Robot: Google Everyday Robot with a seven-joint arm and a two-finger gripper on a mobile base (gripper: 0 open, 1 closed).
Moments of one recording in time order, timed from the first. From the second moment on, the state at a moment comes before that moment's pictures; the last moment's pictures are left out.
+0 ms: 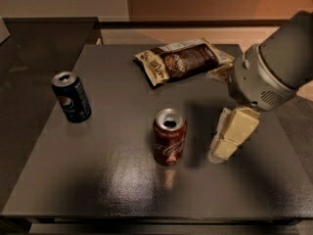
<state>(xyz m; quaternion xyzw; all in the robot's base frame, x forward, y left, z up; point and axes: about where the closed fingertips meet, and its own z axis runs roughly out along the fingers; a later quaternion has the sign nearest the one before) 0.416 -0.107 0.925 -0.65 0.71 0.11 0.24</state>
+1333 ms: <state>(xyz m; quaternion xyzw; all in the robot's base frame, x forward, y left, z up) 0.408 -0.046 0.901 -0.68 0.67 0.17 0.24</state>
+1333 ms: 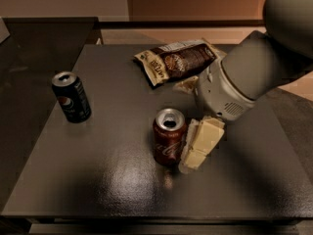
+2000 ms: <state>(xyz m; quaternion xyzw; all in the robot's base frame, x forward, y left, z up) 0.402 -0.033 0.904 -0.69 0.65 0.20 0.24</state>
